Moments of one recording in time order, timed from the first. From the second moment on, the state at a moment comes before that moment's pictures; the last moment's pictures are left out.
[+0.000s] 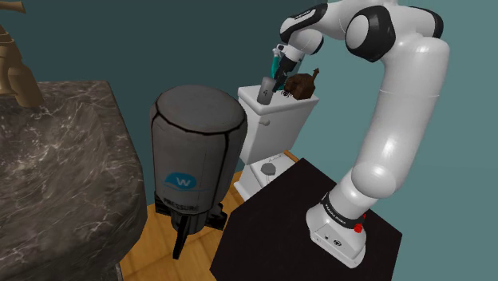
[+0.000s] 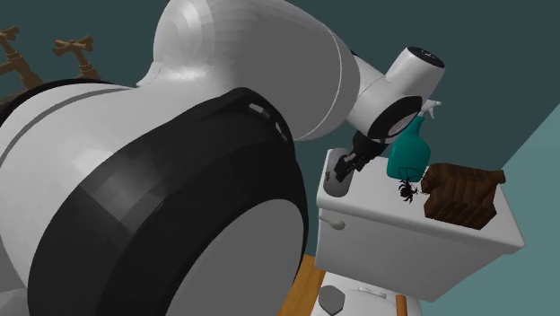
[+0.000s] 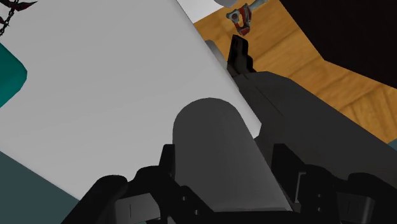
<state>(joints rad) -0.05 0.37 -0.53 -1.77 0.45 2.04 -1.52</state>
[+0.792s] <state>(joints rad) -0.05 0.35 -0.54 -1.75 0.43 2.01 -1.50</state>
